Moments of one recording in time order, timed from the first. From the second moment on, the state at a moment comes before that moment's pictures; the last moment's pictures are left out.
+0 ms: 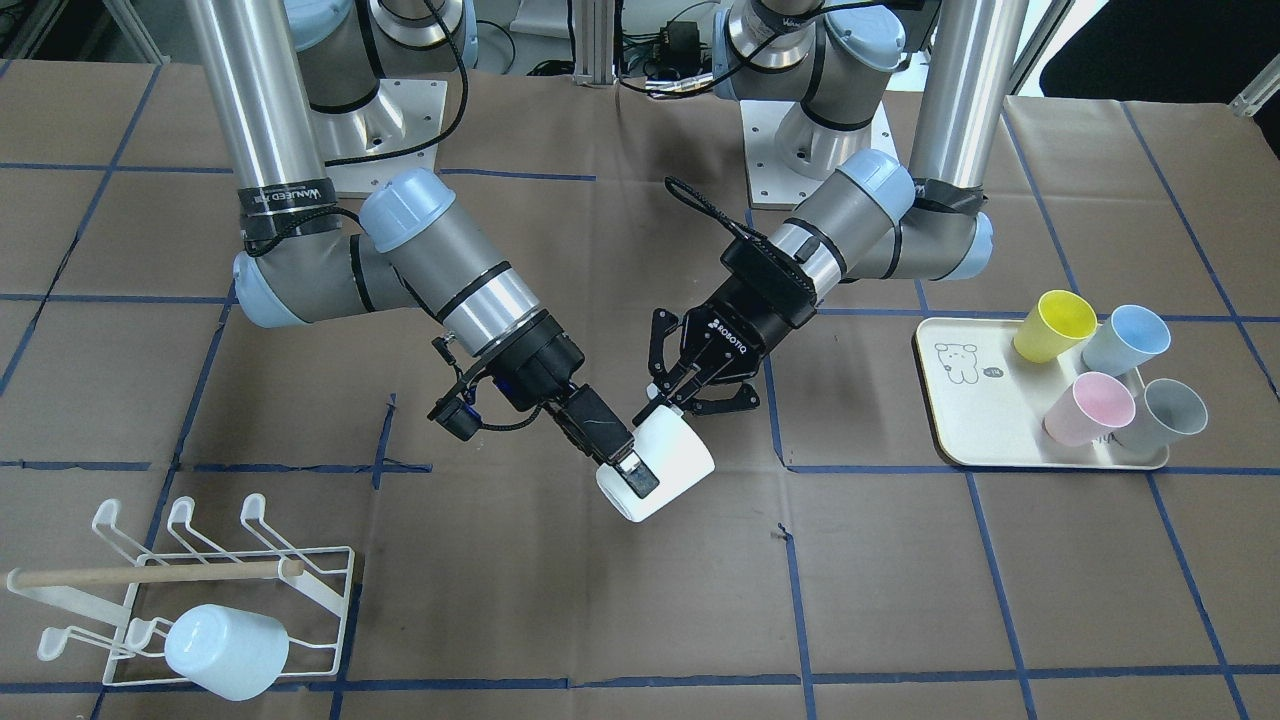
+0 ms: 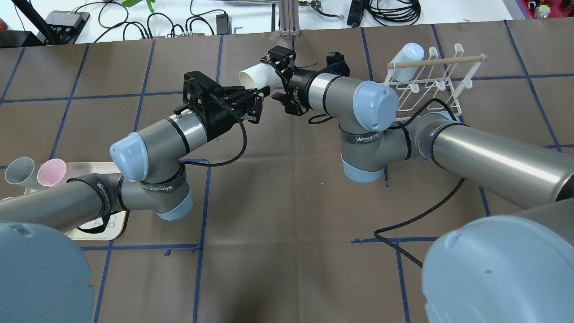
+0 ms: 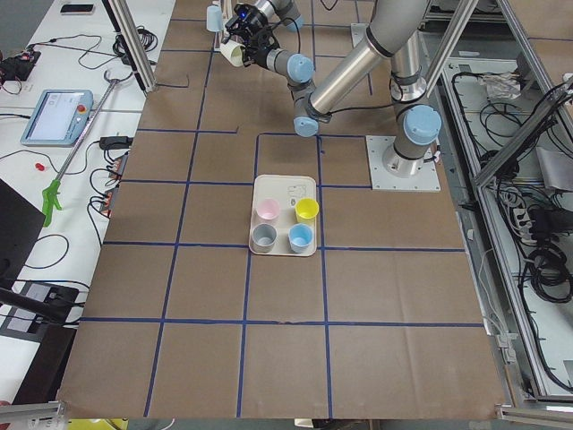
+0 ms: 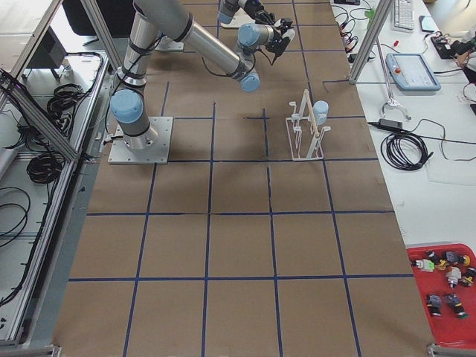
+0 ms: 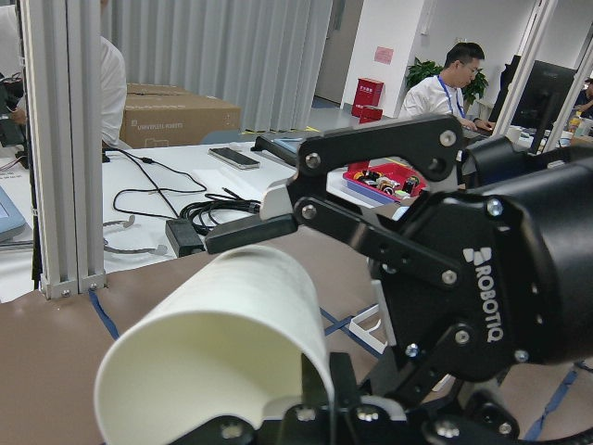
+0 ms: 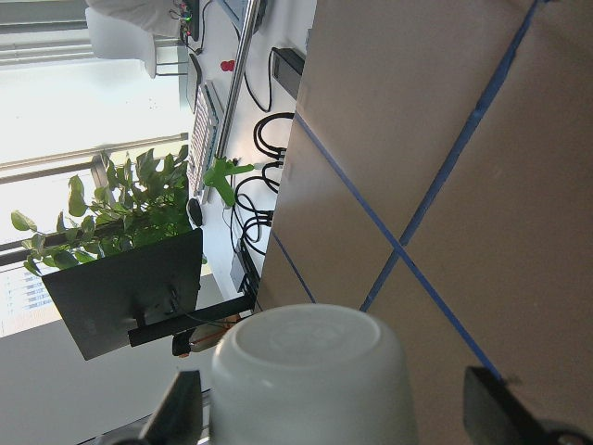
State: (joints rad) left arm -1.56 -1.99 -2.16 0.59 0.79 0.12; right arm 1.80 -1.06 1.87 -3.42 -1.06 1.49
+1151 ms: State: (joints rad) left arm -1.57 -1.99 -2.16 0.59 0.79 0.12; right arm 1.80 -1.06 1.84 -3.40 -1.05 1.48
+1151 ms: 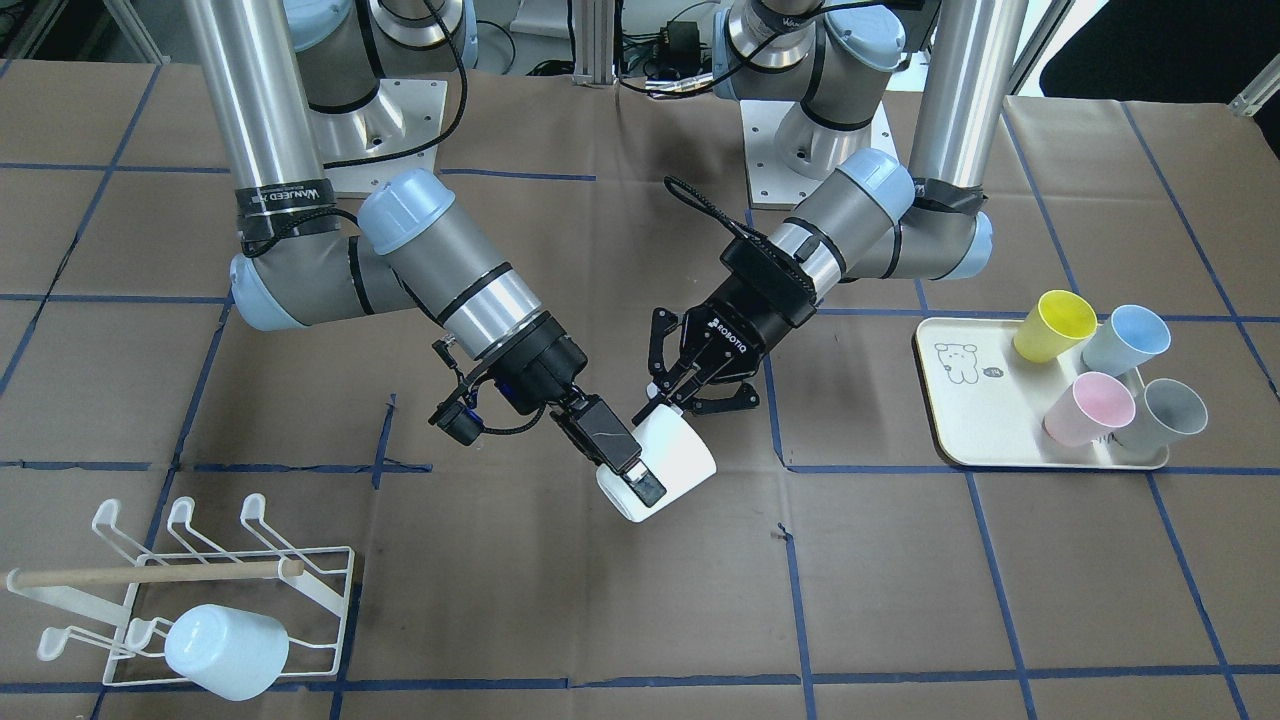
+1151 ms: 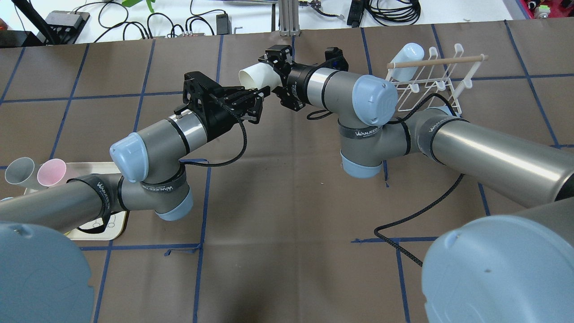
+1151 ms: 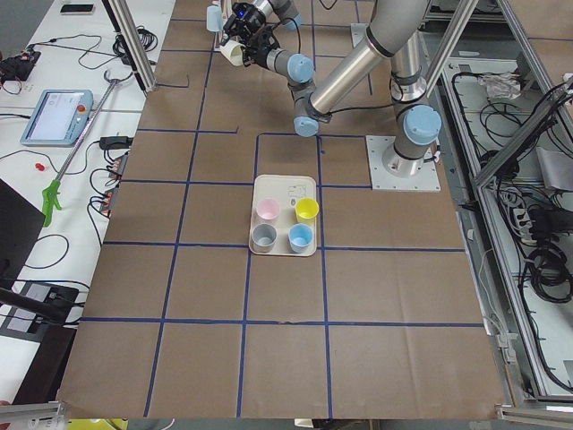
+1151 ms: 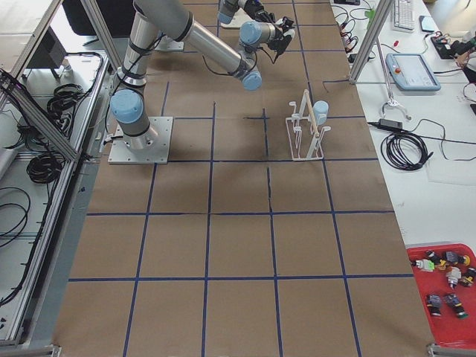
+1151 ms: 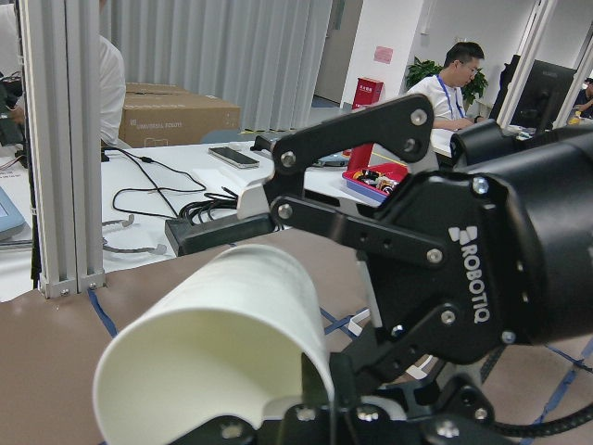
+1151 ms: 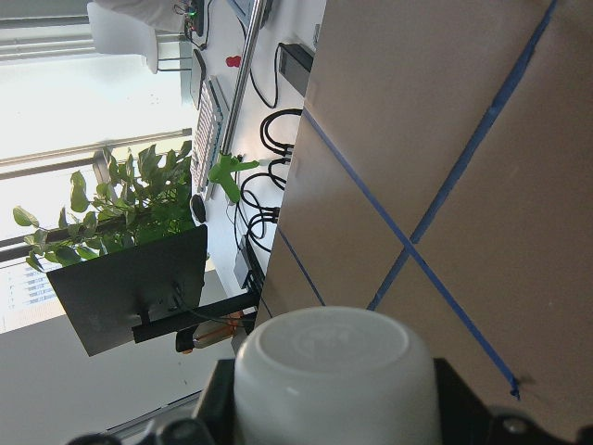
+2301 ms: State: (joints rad) left arm -1.55 -1.99 -2.16 0.59 0.77 0.12; right arm 1.80 -1.06 1.84 -3.40 -1.04 1.48
